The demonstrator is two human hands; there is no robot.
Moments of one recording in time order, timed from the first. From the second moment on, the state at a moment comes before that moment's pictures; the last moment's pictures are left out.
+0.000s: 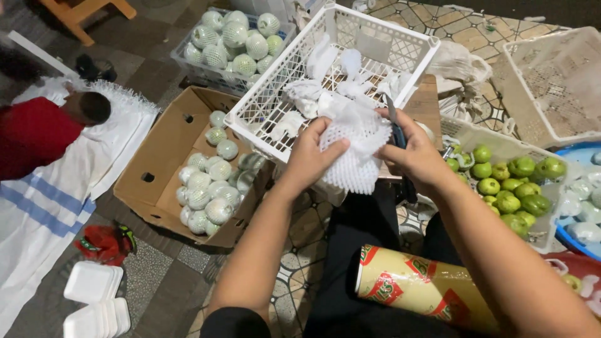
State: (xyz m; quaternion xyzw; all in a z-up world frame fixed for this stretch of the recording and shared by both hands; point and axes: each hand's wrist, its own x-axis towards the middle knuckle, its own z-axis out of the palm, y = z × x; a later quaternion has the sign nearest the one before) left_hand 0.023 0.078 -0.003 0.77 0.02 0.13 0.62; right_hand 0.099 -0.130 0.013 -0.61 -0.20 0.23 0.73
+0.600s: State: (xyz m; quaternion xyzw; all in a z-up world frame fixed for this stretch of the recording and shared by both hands) left_hand -0.005 -0.007 -0.022 0.85 0.00 0.07 0.53; right_hand 0.078 -0.139 -0.013 -0.72 -0.11 0.05 0.69
